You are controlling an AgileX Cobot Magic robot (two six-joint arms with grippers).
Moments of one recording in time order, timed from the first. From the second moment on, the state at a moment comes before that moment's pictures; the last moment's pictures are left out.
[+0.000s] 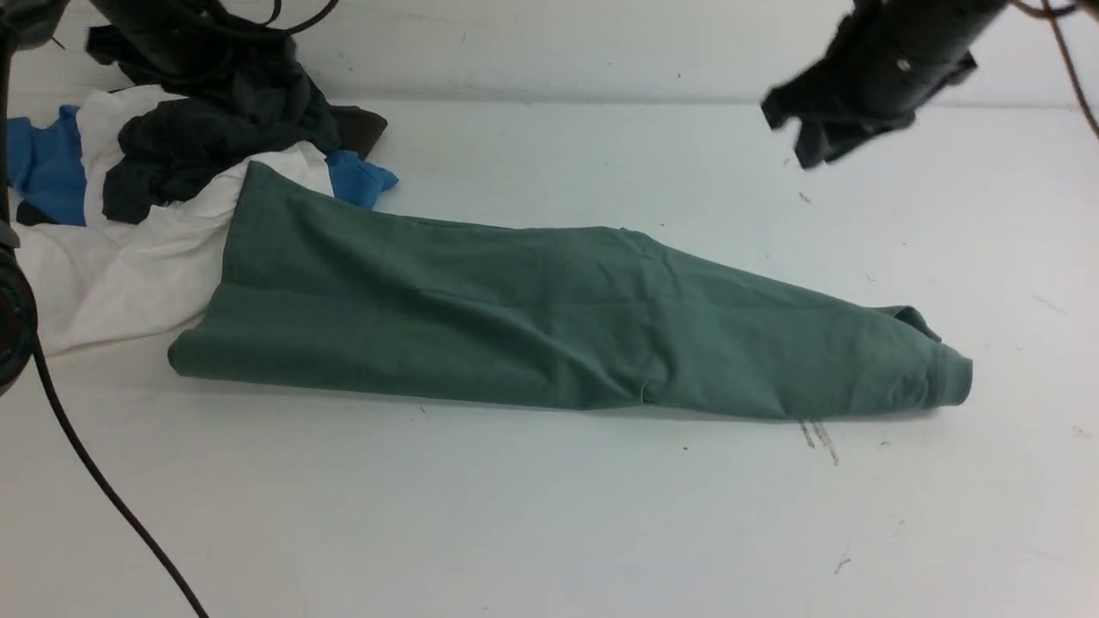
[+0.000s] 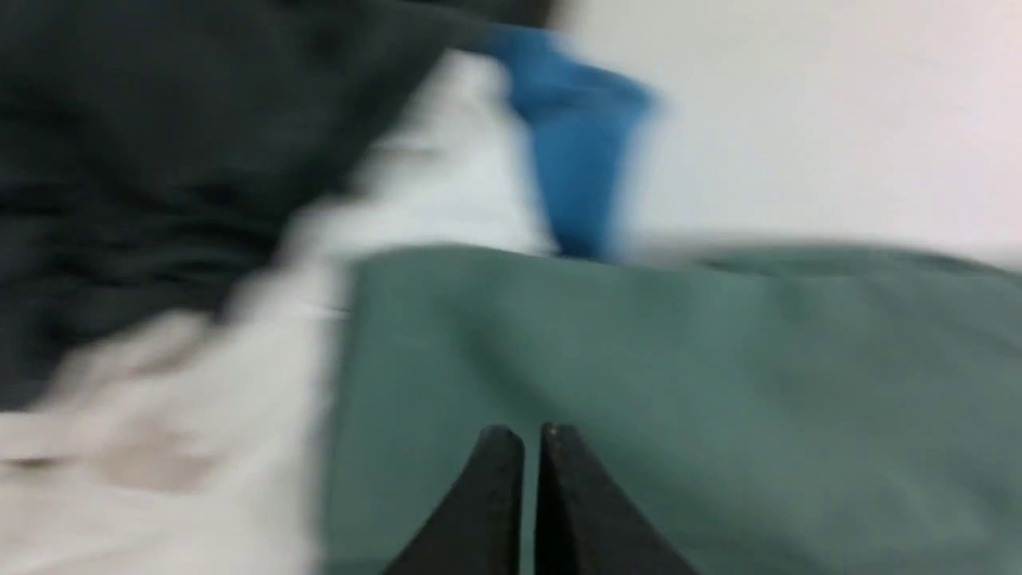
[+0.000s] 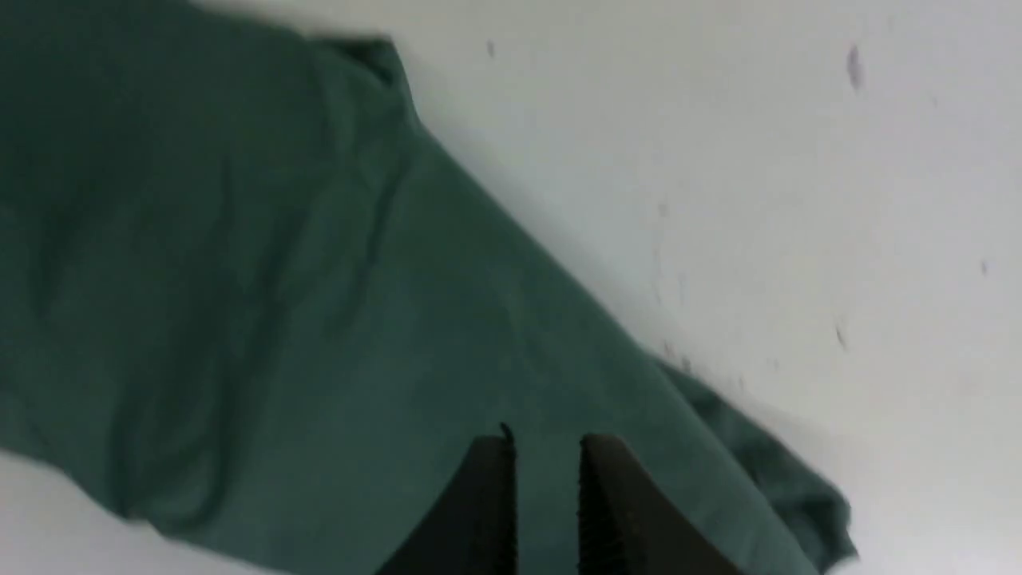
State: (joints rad) right arm 0.21 1.96 -1.92 0.03 1.26 -0.14; left arm 0.00 2.28 -2.43 -0.17 1.25 0.10
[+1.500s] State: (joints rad) right arm -0.05 2.19 -1.75 0.25 1.15 -0.30; left arm -0.10 2.15 -1.69 -0.08 1.05 0.14
